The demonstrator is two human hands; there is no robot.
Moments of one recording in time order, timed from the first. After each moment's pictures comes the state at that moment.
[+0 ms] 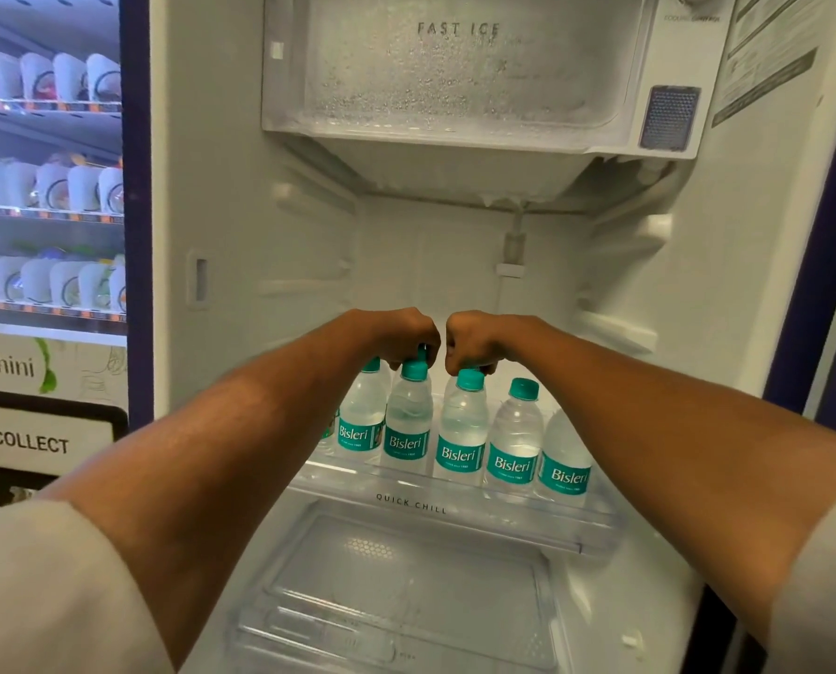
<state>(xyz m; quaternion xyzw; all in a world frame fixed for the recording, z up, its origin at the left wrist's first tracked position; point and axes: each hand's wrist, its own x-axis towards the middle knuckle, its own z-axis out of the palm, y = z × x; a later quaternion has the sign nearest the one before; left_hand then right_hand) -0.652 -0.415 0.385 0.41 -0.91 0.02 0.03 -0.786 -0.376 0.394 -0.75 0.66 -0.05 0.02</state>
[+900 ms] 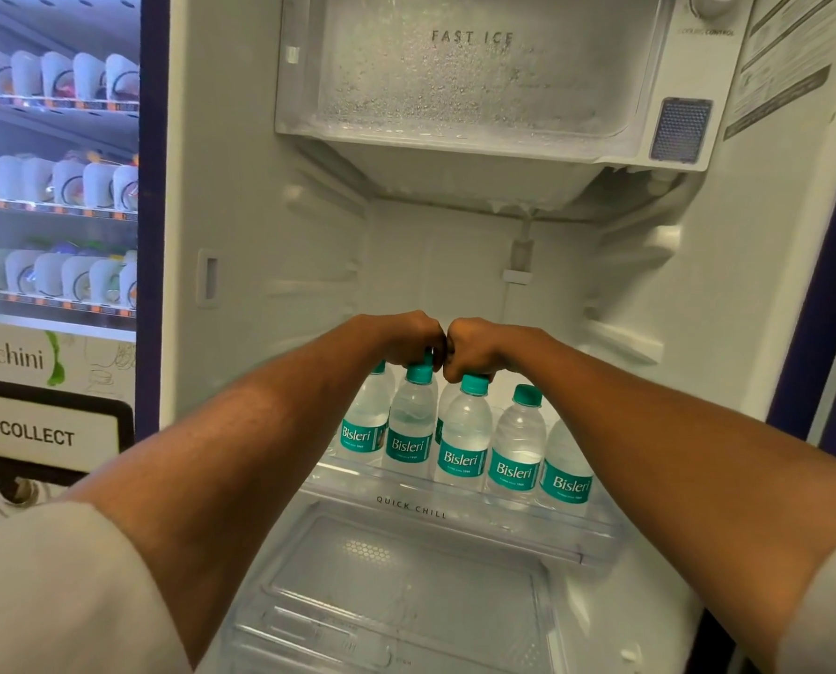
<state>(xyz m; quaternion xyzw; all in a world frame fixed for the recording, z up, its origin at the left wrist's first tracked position) -0.653 -0.418 0.384 0.39 -0.92 0.03 0.06 -0.781 -0.370 0.391 -0.76 0.65 -0.08 0.05</state>
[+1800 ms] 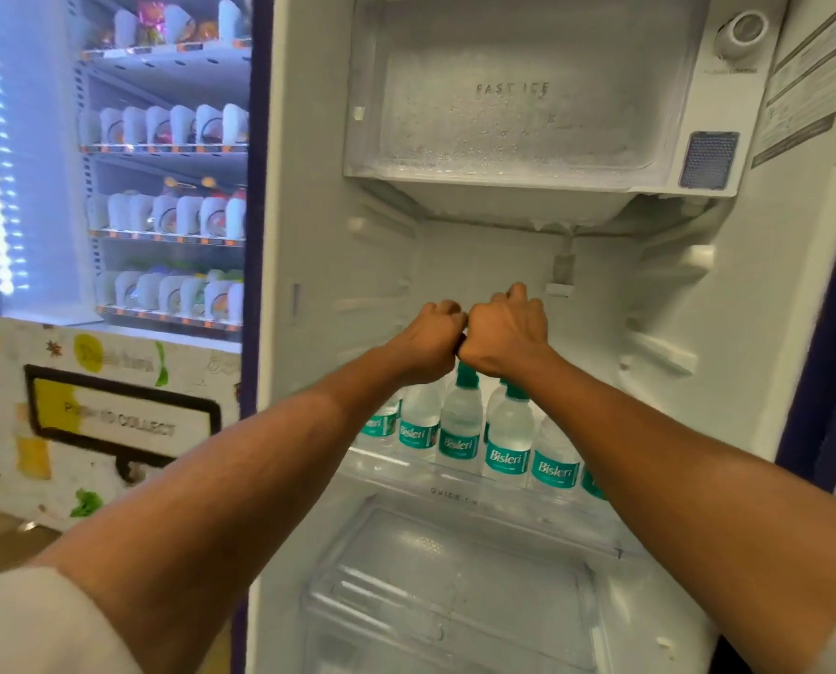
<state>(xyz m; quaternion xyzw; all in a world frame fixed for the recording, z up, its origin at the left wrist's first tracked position) -0.611 -0.354 0.383 0.42 -0.86 0.11 0.27 -0.729 -0.311 0.405 -0.68 0.66 -0.13 -0.29</state>
